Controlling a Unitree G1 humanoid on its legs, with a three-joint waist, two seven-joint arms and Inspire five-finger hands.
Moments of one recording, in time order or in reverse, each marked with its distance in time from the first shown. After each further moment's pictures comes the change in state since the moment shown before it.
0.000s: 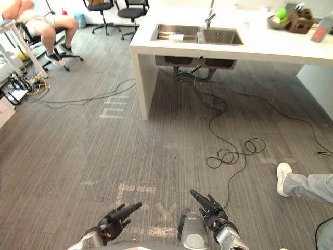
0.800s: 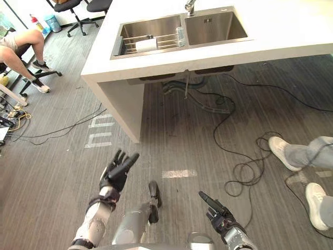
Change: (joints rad) left arm 0.026 -0.090 0.075 -0.466 -0.063 -0.295 0.037; right arm 0.011 -0.084 -0.066 0.130 0.007 0.058 0.014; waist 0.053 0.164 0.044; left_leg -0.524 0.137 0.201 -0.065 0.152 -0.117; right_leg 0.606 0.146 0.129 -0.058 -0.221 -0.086
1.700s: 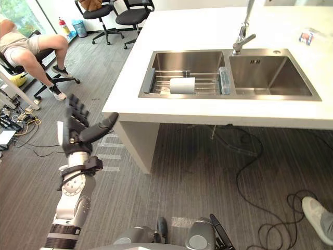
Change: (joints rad) left arm -0.079 0.140 0.076 -0.479 0.563 -0.133 0.499; right arm 0.120 0.120 -0.251 0.075 0.093 0.008 -0.006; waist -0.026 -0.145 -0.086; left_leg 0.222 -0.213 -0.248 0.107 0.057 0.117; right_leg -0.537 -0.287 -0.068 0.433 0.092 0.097
